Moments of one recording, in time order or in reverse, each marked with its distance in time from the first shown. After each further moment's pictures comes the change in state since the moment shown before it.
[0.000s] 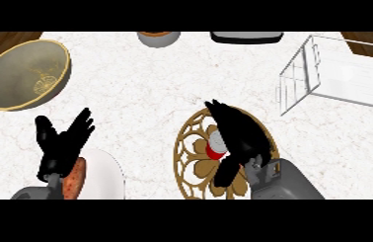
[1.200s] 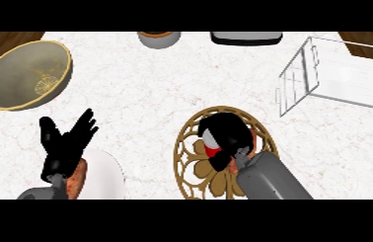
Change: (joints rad) left arm 0.008 -0.075 0.069 -0.010 -0.089 -0.054 0.019; right arm 0.002 0.079 -0.043 0.294 0.237 -0.001 -0.416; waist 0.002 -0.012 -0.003
